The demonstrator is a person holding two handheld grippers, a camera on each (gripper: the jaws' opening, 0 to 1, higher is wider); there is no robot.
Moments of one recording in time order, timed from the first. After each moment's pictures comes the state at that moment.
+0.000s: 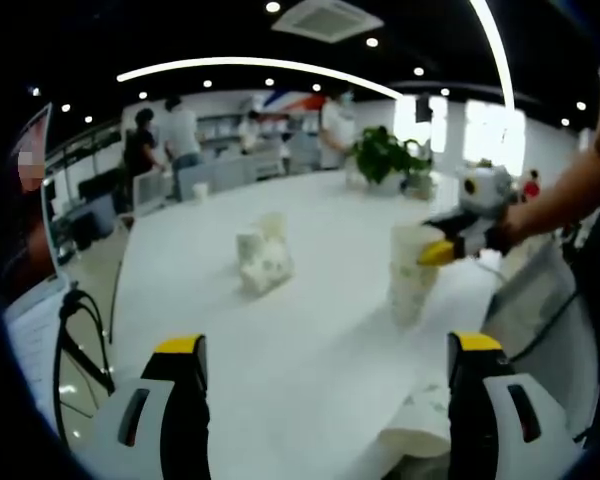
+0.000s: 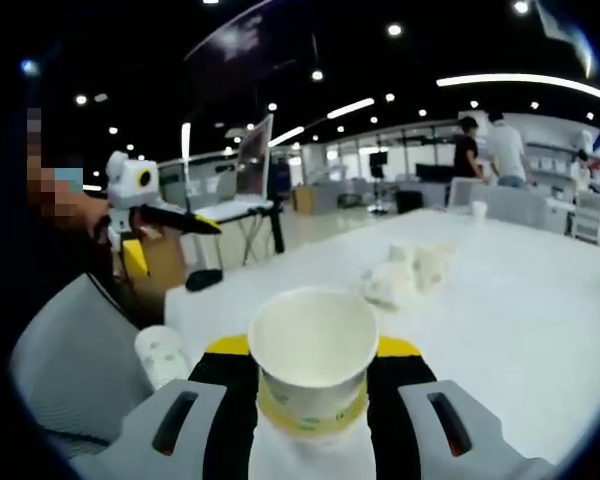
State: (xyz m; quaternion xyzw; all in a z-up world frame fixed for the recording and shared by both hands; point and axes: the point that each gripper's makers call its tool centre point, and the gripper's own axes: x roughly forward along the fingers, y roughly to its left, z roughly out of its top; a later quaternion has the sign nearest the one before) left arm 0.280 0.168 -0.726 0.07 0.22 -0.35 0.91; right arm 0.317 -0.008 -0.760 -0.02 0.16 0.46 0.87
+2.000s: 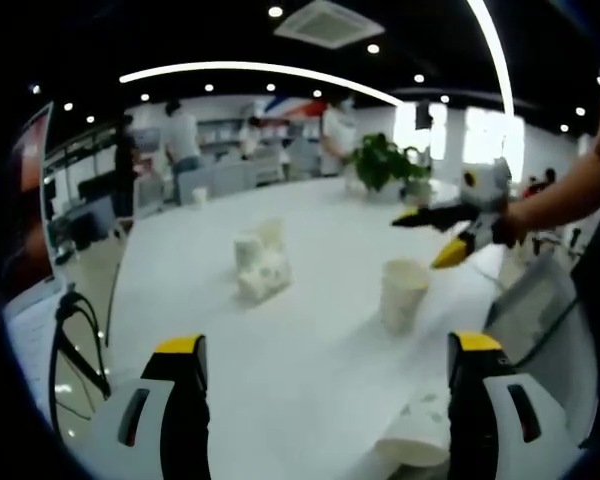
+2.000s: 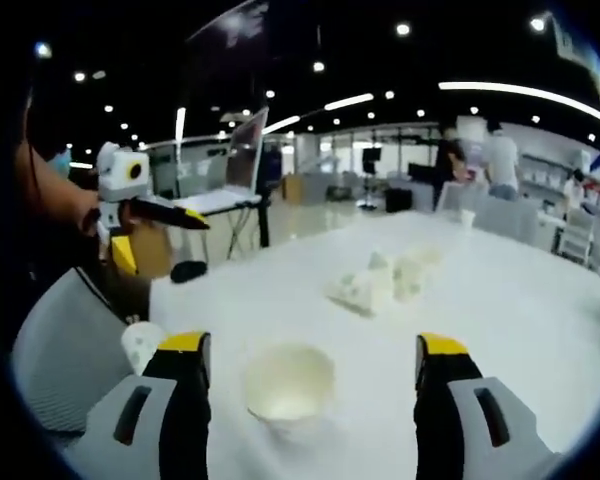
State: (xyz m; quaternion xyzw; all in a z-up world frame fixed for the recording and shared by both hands) left arm 0.284 0.161 -0.721 0.06 0.21 -0.35 0.91; right arm 0.335 -0.033 -0.724 -0.07 0.15 0.43 0.89
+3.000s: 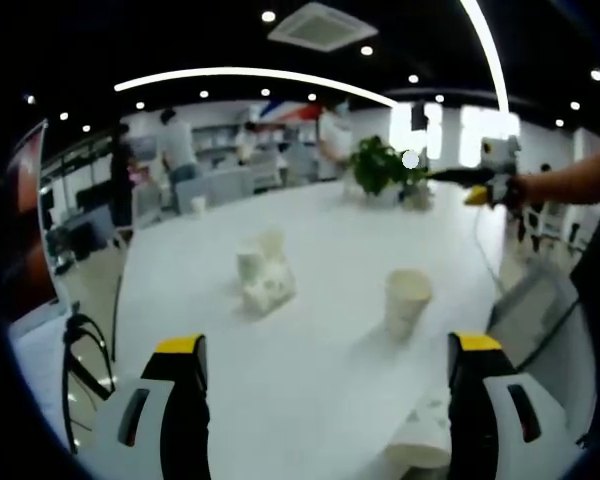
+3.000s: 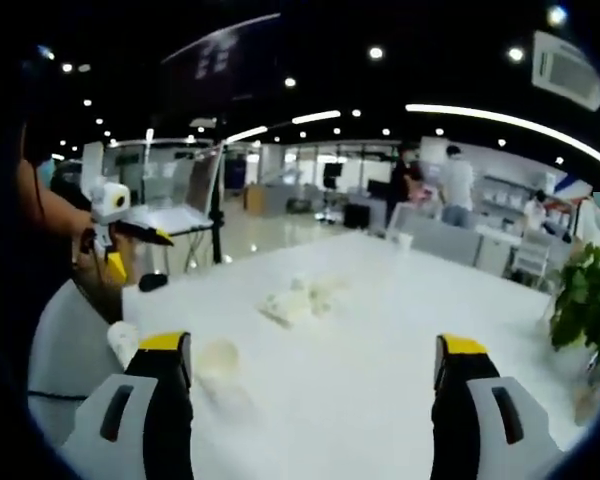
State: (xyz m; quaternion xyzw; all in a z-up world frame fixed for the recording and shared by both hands) left arm 0.291 0.163 -0.705 0.07 0.20 -0.36 0.91; right arm 0.337 -0.149 -0.660 -0.09 0.12 0.36 0.92
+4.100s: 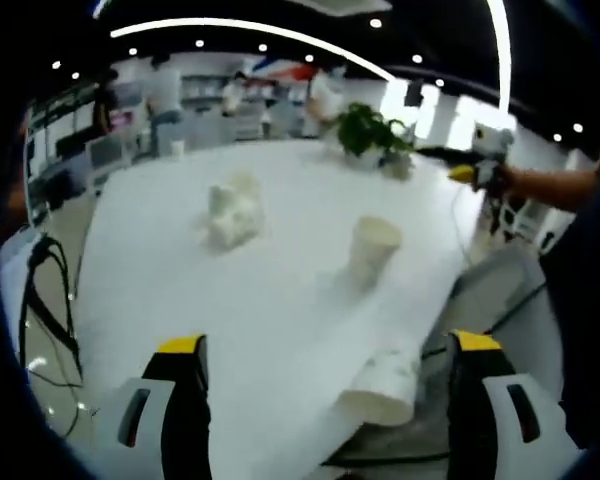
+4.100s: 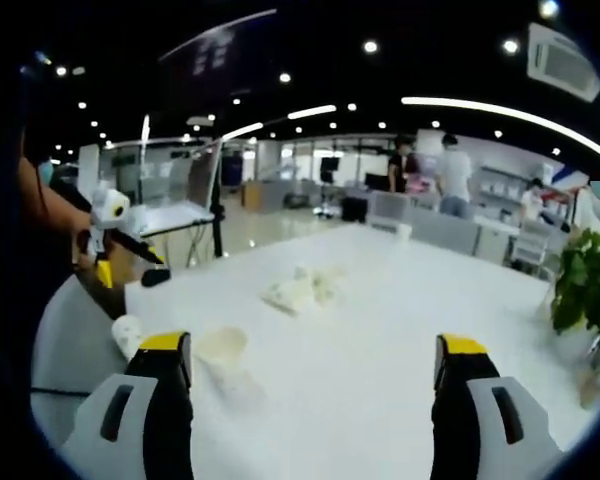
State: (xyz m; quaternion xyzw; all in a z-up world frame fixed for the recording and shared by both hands) left arm 0.238 0.166 -0.765 0.01 0.35 -0.41 0.84; right arm 0.325 -0.148 -0.676 -0.08 0.13 0.35 0.92
